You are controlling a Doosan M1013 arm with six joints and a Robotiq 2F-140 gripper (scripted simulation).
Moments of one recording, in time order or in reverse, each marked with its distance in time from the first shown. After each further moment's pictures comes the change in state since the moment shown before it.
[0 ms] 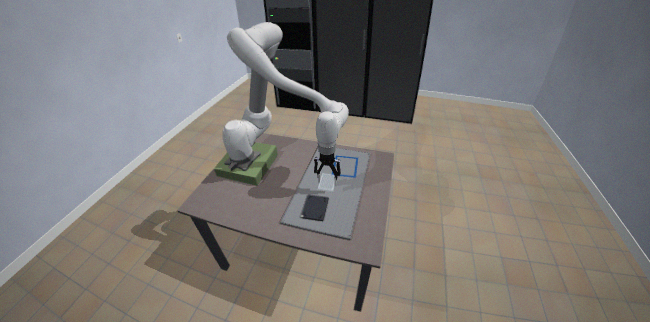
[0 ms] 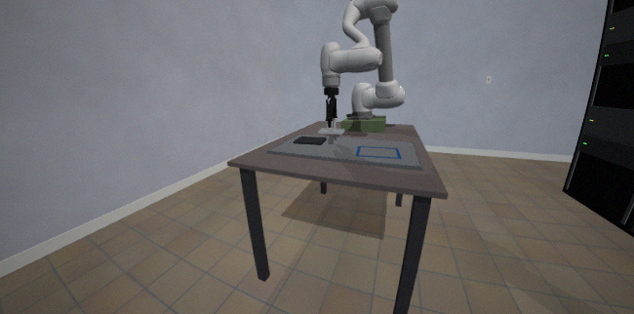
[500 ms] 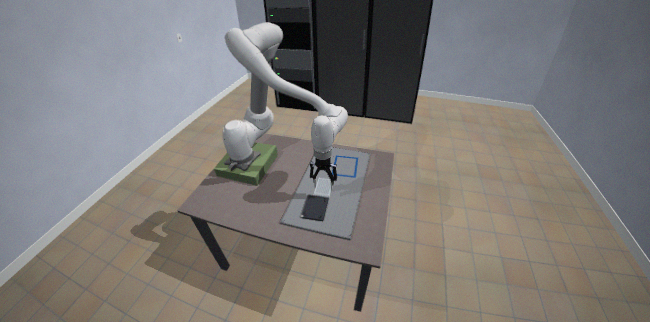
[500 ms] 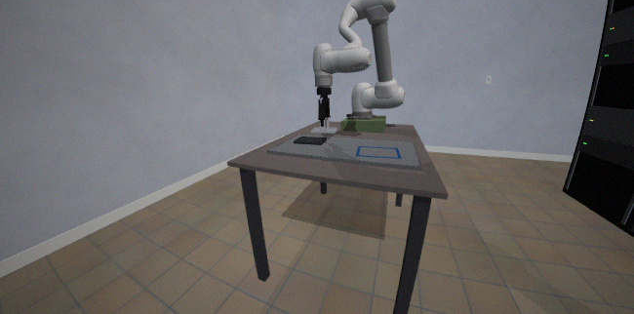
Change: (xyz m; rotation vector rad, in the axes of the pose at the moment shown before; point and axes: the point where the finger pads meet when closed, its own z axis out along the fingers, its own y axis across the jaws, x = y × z) arm 0.042 0.013 -0.001 0.001 0.000 0.000
